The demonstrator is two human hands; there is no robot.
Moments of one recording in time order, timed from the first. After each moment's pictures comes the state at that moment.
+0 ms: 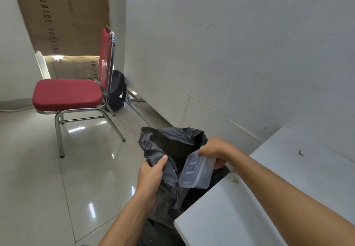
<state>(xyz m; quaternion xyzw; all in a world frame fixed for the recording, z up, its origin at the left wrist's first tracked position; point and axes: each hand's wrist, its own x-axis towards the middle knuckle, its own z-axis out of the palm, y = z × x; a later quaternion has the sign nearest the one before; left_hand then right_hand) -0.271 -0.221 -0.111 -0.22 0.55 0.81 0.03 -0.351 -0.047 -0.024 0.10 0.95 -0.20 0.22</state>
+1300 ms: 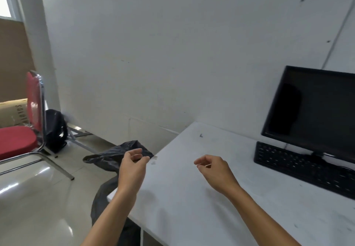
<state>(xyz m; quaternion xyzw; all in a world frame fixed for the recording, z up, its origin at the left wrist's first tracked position) -0.151 -0.112 0.010 -0.04 0.71 0.71 -0.03 -0.089 0.113 0.020 0.13 0.90 -0.39 -0.11</state>
